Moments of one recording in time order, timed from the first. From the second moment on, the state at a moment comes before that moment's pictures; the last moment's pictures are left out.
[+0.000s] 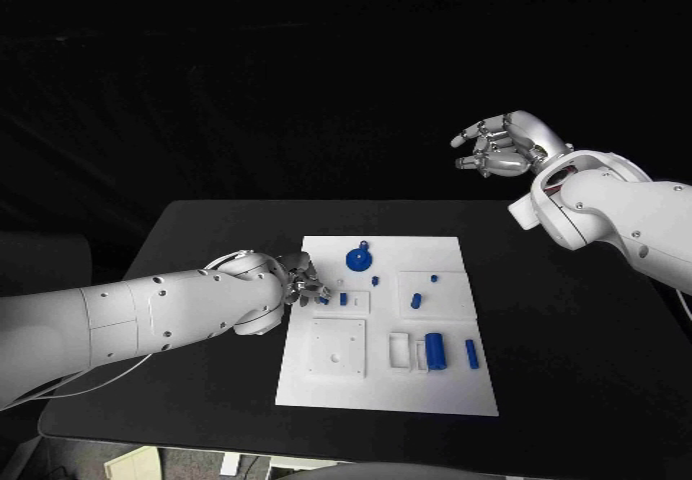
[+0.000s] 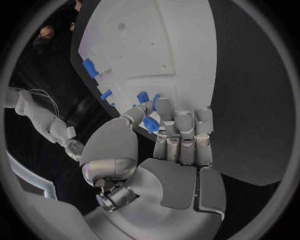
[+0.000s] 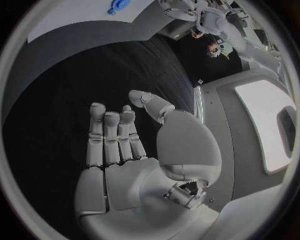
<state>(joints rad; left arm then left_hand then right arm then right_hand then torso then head) 1.22 -0.66 -0.24 1.36 -1.08 -0.24 -0.45 0.94 -0.07 0.62 -0.15 0.41 1.17 0.02 0.29 0.90 1.38 -0.08 0.90 0.53 1.17 -0.14 1.42 0.44 0.03 0.97 -0.14 1.00 1.31 1.33 -0.76 0.03 1.26 -0.92 -0.42 0.13 1.13 -0.17 0.63 -0.29 0.51 0.88 0.15 0.31 0.39 1.02 0.04 1.18 0.83 1.01 -0.05 1.20 0.97 0.25 1.01 0.04 0.88 1.31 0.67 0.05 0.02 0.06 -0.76</state>
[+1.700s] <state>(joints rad) 1.21 -0.65 -0.24 1.34 -1.13 -0.26 -0.43 0.94 -0.07 0.62 -0.15 0.41 1.17 0.02 0.29 0.90 1.38 -0.07 0.90 0.53 1.18 -0.14 1.42 0.44 0.03 0.97 -0.14 1.00 1.31 1.33 -0.77 0.03 1.26 -0.92 -0.41 0.12 1.13 -0.17 0.63 -0.29 0.52 0.88 0.15 0.31 0.39 1.02 0.04 1.18 0.83 1.01 -0.05 1.20 0.97 0.25 1.01 0.04 0.88 1.31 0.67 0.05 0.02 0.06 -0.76</state>
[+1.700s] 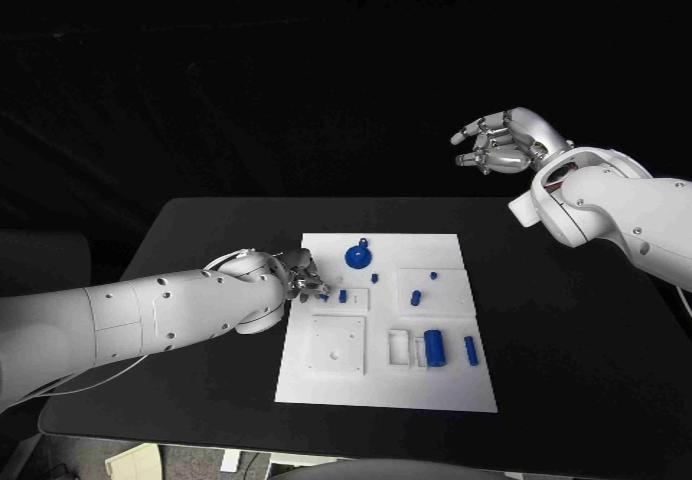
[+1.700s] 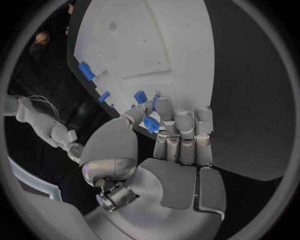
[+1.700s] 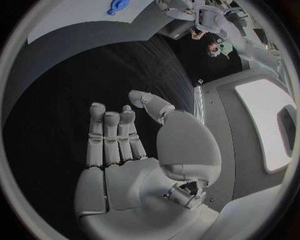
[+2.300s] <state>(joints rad) 1.21 -0.65 -0.24 1.35 -1.14 -0.24 -0.43 0.94 -0.07 0.62 -0.15 0.41 1.17 0.02 0.28 0.90 1.38 -0.07 0.90 0.53 1.18 -0.14 1.42 0.44 0.03 0.97 -0.14 1.00 1.31 1.33 -0.76 0.03 1.26 -0.92 -0.41 0.12 1.13 -0.17 0.63 -0.29 0.52 0.87 0.15 0.31 0.39 1.02 0.04 1.18 0.83 1.01 -0.05 1.20 0.97 0.25 1.01 0.04 0.88 1.31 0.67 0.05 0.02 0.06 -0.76</state>
